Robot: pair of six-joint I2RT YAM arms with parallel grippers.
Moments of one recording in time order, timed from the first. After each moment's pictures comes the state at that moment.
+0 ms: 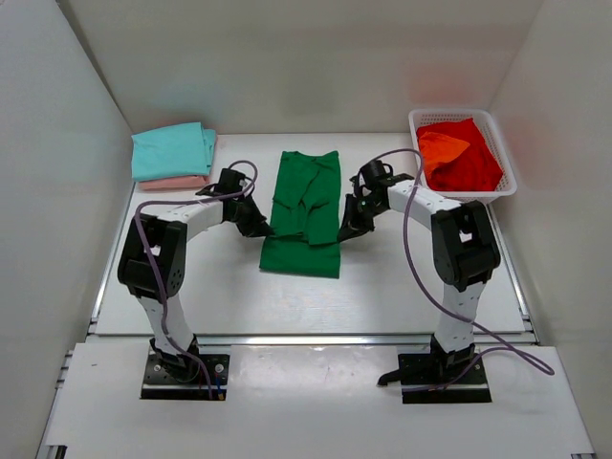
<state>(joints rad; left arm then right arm) -0.27 1.81 1.14 -0.39 0.33 -0.78 0.35 1.92 1.35 -0.62 -0.48 0.42</state>
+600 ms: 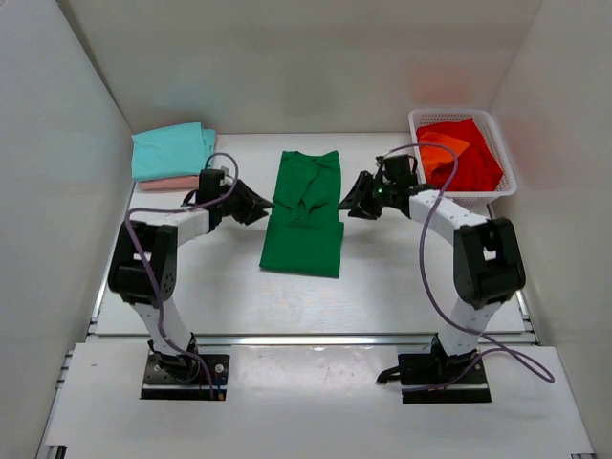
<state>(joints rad) -0.17 1.82 1.05 0.12 0.48 -1.03 0.25 1.80 1.23 -0.21 -0.50 0.68</state>
